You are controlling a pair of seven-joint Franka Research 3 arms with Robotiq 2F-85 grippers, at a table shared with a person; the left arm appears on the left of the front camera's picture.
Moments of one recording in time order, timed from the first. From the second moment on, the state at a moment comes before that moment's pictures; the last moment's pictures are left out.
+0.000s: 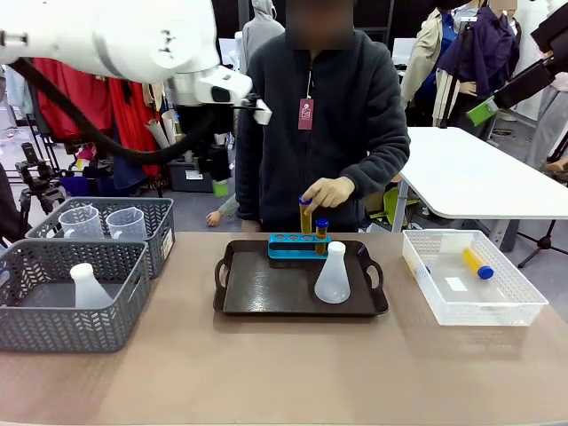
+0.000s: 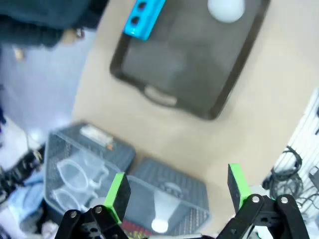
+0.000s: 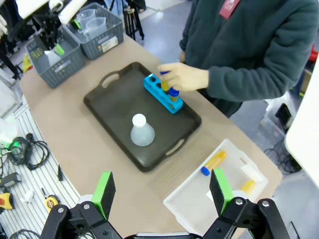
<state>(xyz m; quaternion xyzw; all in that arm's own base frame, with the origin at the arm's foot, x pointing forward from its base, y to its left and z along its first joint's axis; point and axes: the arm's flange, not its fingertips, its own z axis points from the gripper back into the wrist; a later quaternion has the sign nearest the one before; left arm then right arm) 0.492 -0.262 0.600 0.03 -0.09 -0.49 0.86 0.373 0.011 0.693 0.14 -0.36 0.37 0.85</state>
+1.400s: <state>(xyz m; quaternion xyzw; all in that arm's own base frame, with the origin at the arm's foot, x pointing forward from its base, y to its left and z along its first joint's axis) 0.574 -0.130 0.520 0.02 -0.01 -0.27 0.96 0.373 0.011 0.693 0.14 -0.36 0.37 0.85</state>
